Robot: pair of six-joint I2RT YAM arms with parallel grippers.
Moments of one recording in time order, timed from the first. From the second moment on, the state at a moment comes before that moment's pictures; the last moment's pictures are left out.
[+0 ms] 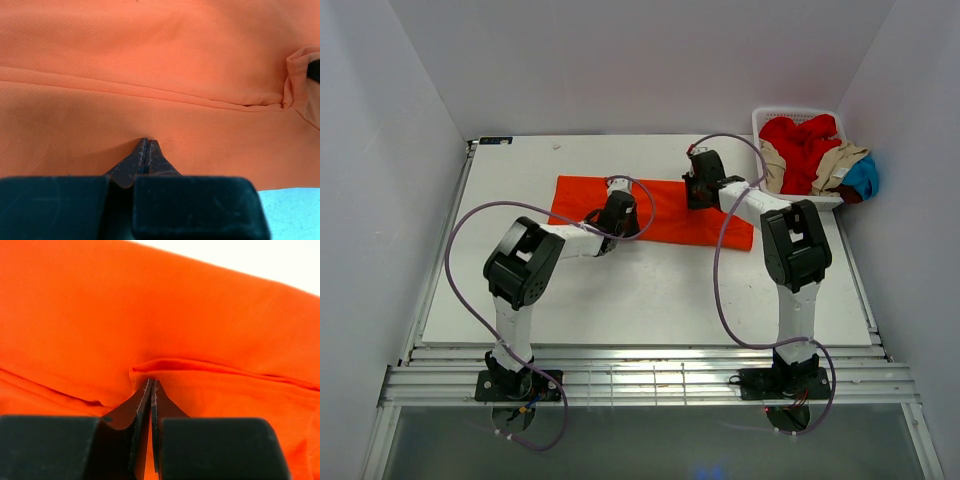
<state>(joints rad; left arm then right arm) -0.59 2.01 1.13 0.22 -0.18 -0.55 0.41 2.07 1.48 -0.25 0.05 0.18</state>
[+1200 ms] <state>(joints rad) -1.14 1.67 0.88 -0.16 -0.51 -0.95 0.46 1.59 0.98 -0.32 0.36 0.29</state>
